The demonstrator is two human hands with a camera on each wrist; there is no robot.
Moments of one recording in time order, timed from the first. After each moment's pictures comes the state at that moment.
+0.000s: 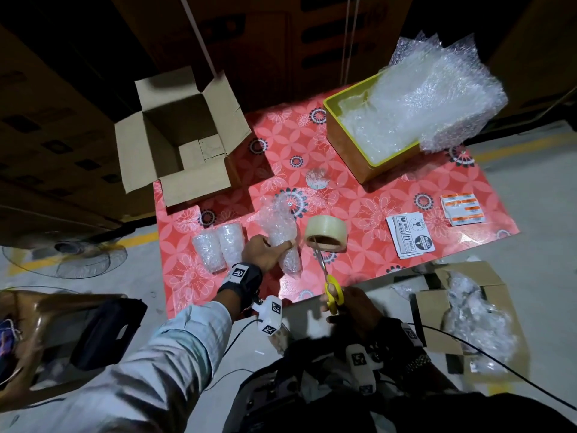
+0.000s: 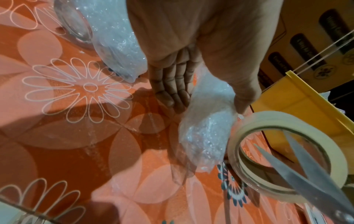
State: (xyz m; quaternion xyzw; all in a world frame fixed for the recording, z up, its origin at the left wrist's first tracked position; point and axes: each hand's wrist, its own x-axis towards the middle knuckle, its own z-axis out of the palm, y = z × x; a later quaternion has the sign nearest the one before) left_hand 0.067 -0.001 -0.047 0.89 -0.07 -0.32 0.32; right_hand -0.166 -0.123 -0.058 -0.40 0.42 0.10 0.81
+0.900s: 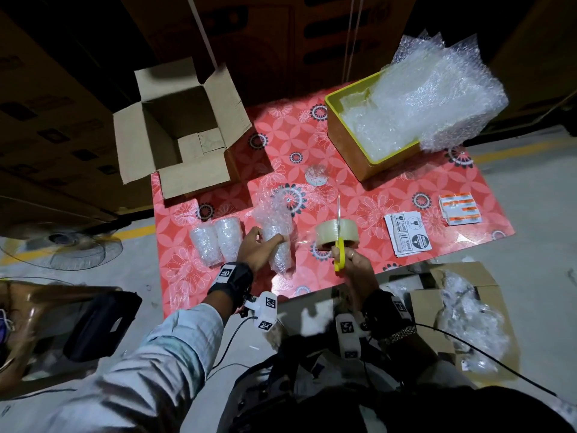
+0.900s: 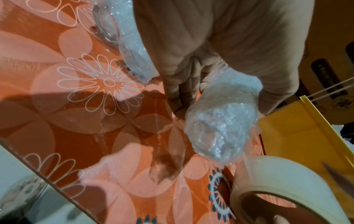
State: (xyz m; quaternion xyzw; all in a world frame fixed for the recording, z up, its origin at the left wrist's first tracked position) left_hand 0.062 0.011 -0.040 0.83 -0.01 -0.36 0.43; right_hand -0.125 -0.151 -0.040 -0.50 0.40 -0.06 0.76
